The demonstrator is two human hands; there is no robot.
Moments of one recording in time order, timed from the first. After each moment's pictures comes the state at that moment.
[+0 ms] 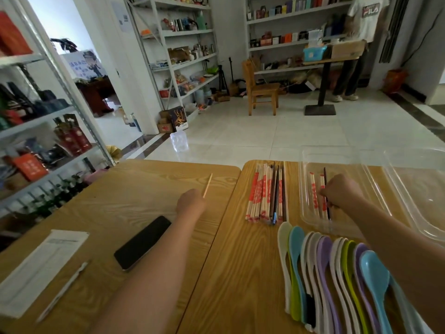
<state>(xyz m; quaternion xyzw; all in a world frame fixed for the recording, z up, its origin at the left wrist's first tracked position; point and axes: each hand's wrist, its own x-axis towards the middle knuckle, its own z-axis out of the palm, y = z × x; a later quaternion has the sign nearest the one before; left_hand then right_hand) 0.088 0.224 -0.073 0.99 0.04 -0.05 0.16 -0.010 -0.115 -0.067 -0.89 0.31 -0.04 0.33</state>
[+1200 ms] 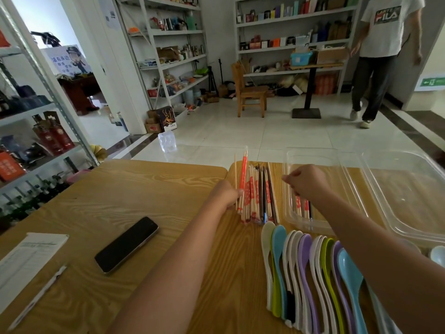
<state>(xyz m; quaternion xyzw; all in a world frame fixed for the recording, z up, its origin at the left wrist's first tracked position) 0.056 0.120 -0.048 0.91 -0.03 -0.16 0.38 -0.013 -0.073 -0.031 -0.88 0.24 -0.10 0.40</state>
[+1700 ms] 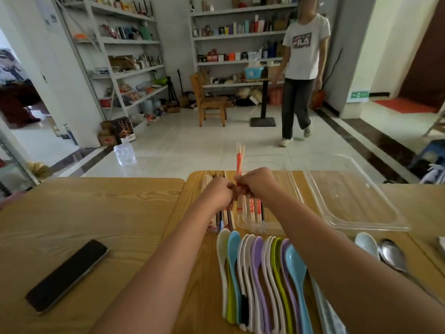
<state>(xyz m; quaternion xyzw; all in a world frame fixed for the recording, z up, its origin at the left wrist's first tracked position) 0.016 0.047 -0.012 0.88 -0.22 -0.17 0.38 -0.021 -0.072 -0.003 -0.77 0.27 -0.07 0.58</state>
